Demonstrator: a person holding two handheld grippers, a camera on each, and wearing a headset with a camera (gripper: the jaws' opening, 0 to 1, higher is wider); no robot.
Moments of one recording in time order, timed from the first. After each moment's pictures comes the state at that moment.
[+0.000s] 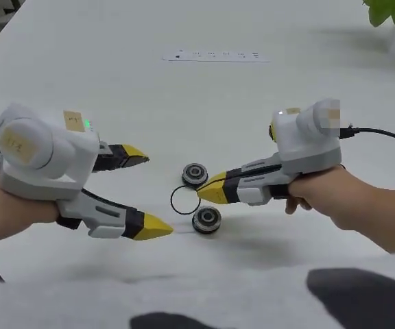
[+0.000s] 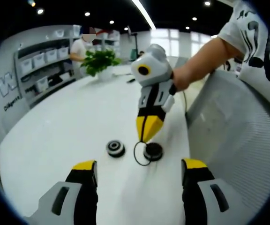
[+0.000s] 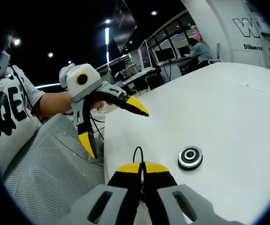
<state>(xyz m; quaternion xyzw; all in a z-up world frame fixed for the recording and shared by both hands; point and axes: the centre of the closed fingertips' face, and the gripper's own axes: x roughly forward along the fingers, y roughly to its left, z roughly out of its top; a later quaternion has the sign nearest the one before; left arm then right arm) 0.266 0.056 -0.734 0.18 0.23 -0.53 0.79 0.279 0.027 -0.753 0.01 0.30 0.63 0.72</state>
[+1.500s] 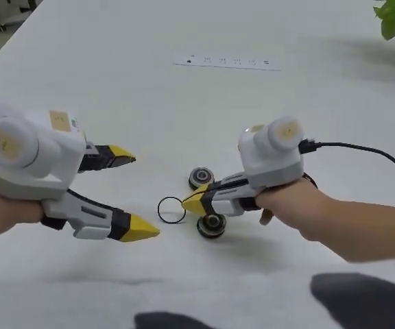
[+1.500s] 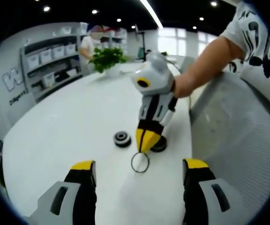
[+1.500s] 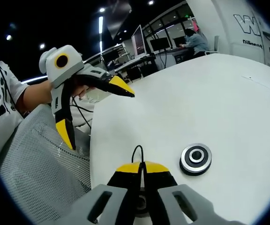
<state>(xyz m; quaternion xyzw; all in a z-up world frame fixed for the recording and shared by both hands) 0.263 0.079 -0.734 0.17 0.24 -0.51 0.81 0.281 0.052 -0.788 -0.04 0.34 0.60 0.72</state>
